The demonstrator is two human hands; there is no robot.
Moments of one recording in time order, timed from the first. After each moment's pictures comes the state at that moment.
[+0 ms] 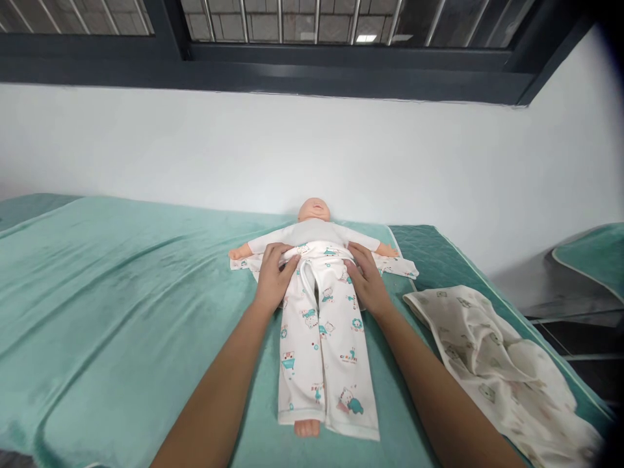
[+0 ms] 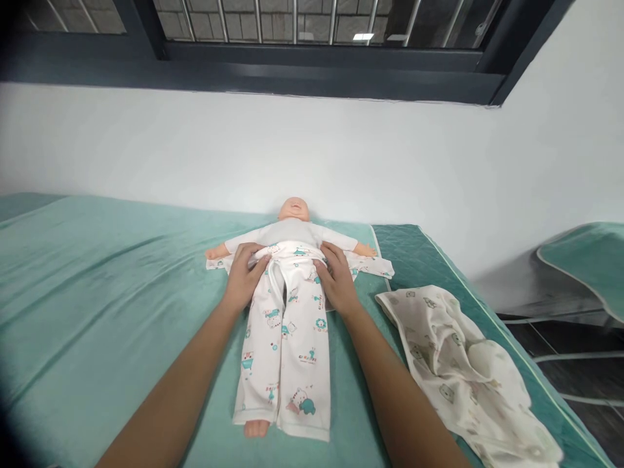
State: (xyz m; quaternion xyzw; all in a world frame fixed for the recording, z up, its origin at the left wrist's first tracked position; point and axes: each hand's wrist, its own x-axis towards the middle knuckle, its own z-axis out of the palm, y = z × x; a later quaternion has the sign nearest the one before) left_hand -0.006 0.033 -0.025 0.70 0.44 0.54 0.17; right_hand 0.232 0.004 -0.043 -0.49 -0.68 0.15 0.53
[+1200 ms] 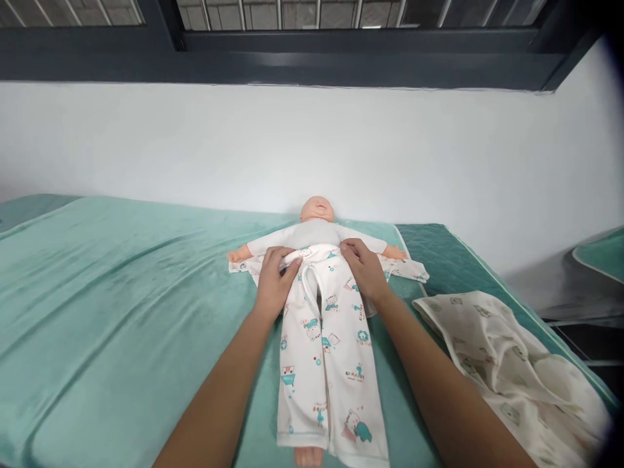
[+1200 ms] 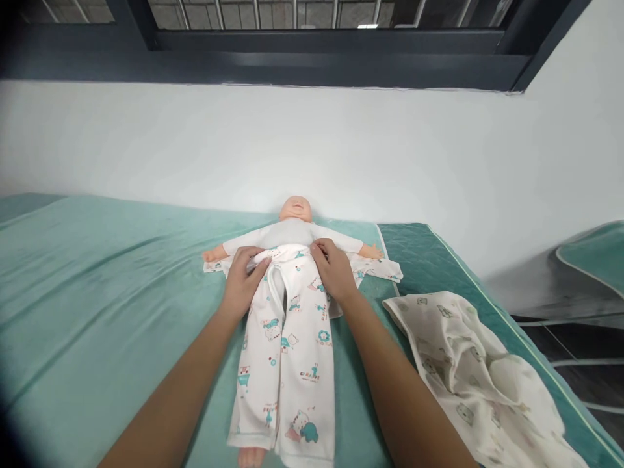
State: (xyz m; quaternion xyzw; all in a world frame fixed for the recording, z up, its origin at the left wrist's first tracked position) left_hand -0.003 0.030 -0.024 0.70 0.46 0.52 0.18; right_hand 0.217 0.030 -0.014 -0.56 -0.62 0.22 0.50
